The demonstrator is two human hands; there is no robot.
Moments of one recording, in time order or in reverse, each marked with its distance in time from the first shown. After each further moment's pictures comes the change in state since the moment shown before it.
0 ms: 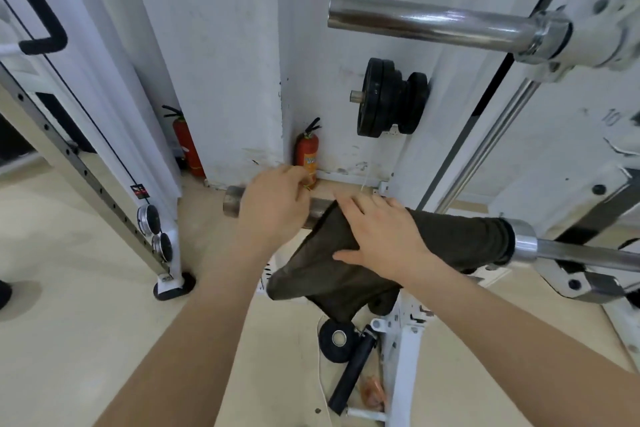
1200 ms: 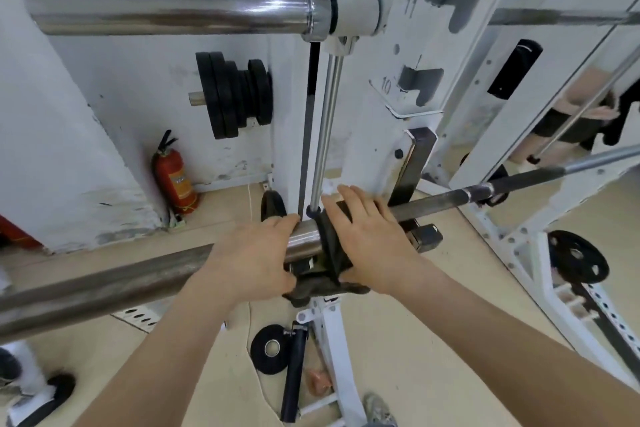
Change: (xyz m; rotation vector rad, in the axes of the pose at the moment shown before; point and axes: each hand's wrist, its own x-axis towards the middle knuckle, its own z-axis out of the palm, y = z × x) left_hand 0.024 0.154 0.087 0.159 -0.646 0.529; right_hand -0.125 0.133 -0.015 0.036 -0.260 0.440
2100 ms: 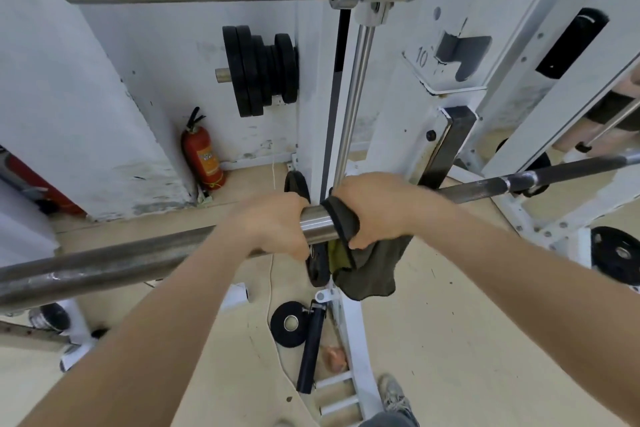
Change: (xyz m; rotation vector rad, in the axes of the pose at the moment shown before) left_hand 0.033 -0.007 -0.012 -0.109 -0.238 -0.105; right_hand 0.060 0.015 -0.015 0.085 -0.195 -0.278
